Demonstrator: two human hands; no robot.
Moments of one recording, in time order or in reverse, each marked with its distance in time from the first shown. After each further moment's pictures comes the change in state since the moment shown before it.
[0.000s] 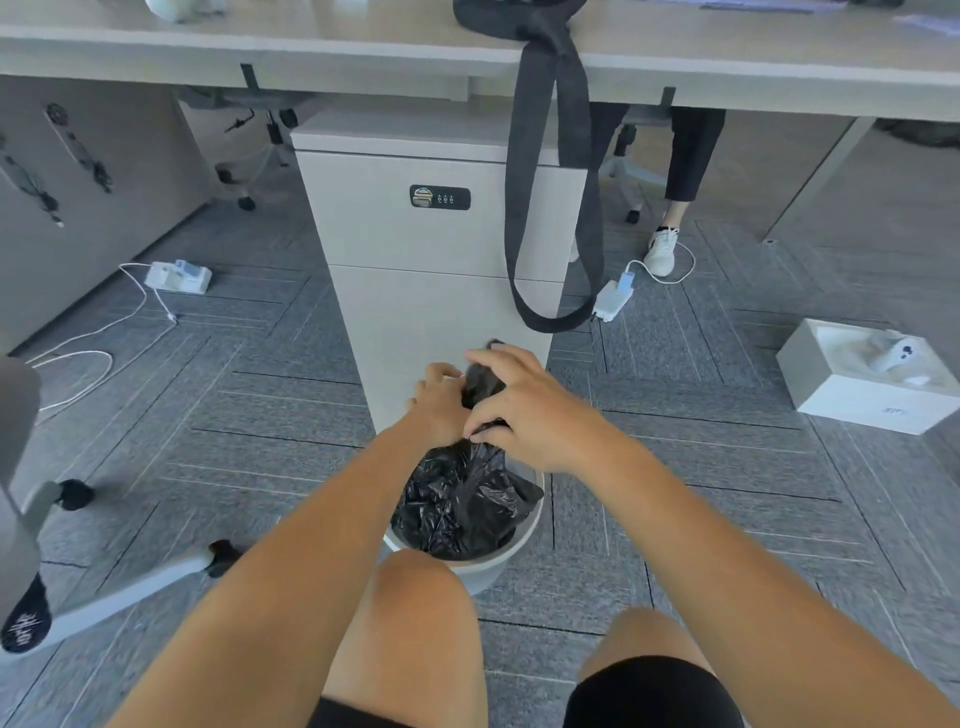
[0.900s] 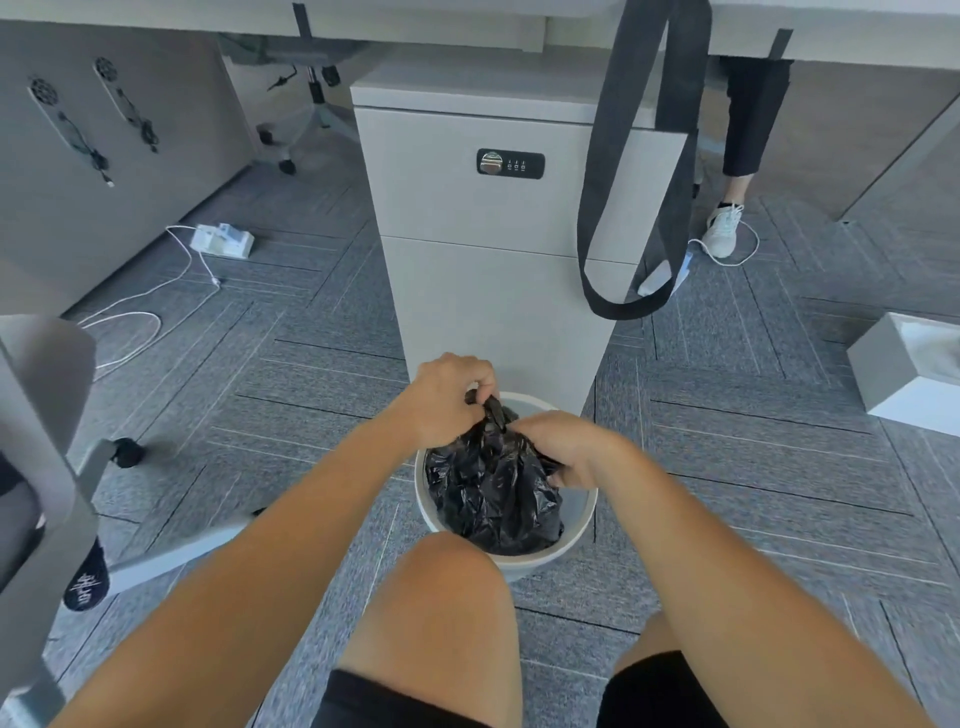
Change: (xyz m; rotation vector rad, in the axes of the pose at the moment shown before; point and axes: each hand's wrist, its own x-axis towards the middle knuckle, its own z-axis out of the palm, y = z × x) left_hand -0.030 -0.055 -0.039 -0.111 0.110 0.313; right_hand 0.055 0.023 0.087 1.100 -0.327 0.798
